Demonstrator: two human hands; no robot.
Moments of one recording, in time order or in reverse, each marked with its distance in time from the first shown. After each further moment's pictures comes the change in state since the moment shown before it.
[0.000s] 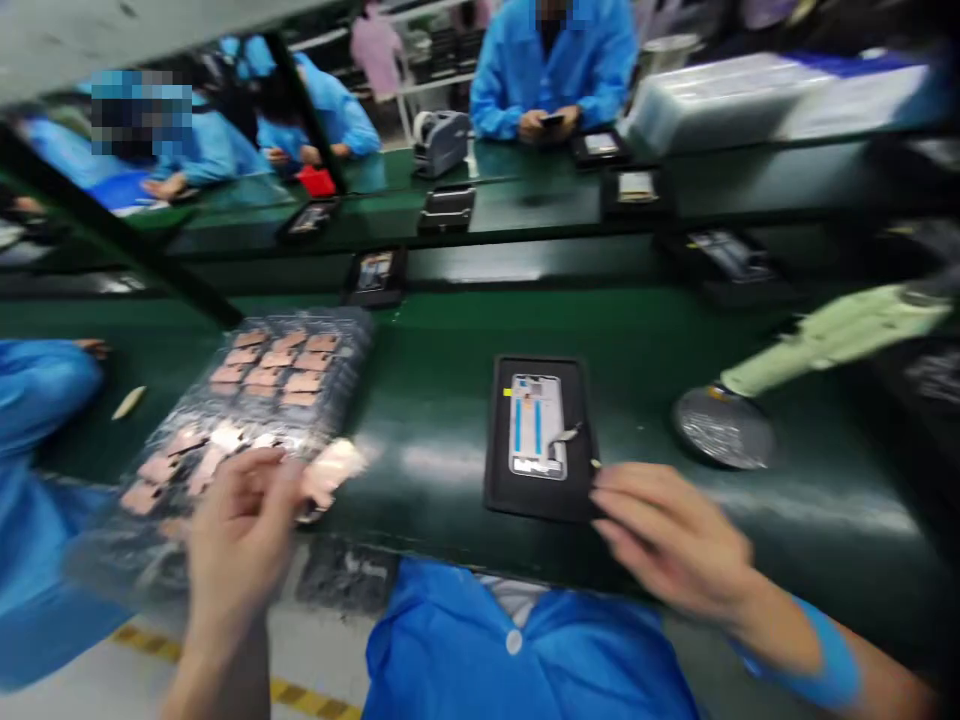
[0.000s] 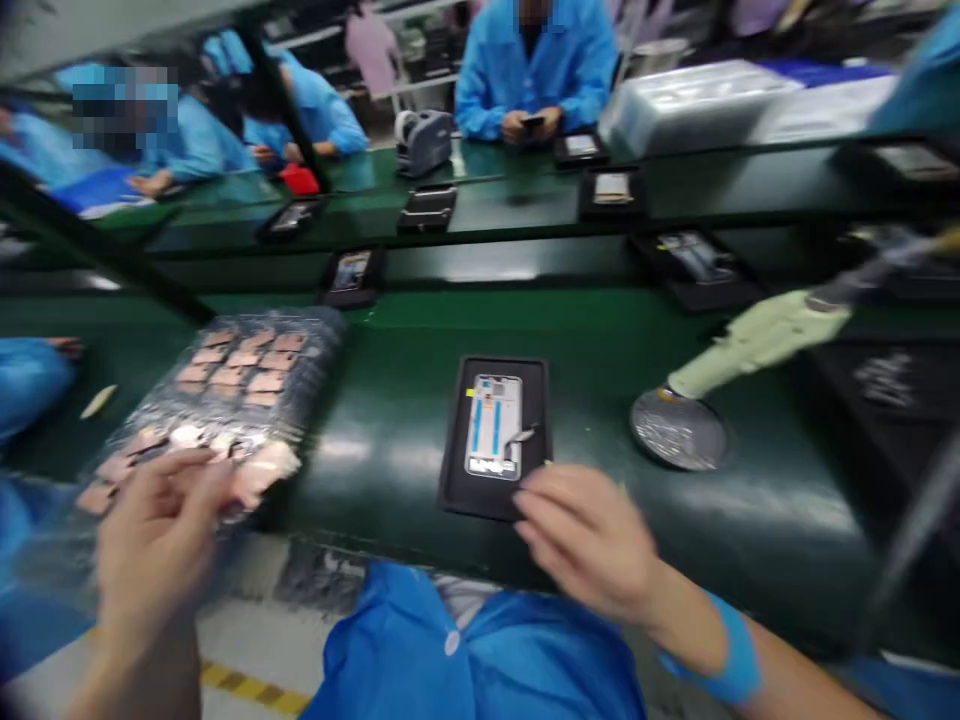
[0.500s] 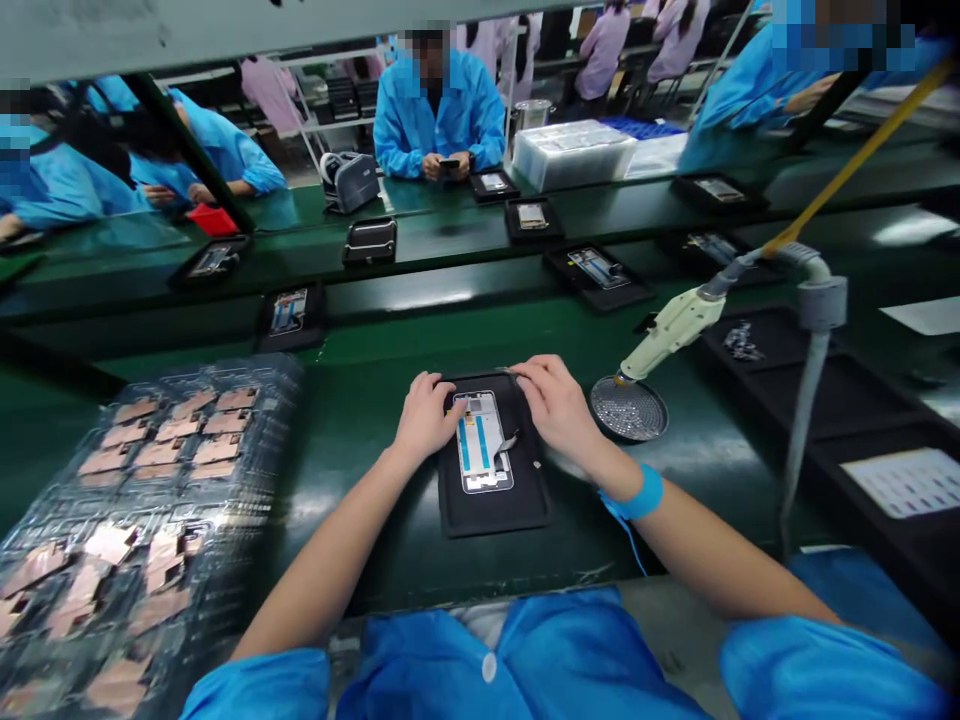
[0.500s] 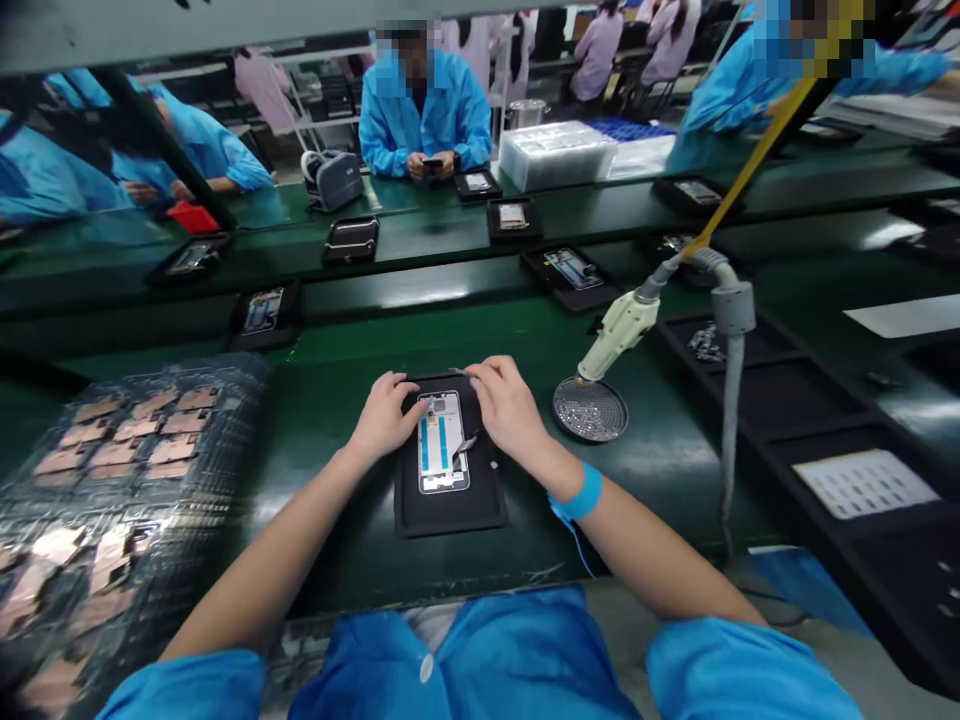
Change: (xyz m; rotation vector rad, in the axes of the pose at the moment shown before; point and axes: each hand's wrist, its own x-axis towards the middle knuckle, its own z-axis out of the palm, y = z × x) left_hand 0.031 0.044 0.256 0.125 -0.734 0.636; right_hand 0.046 0.092 0.034 -0.072 0.168 0.535
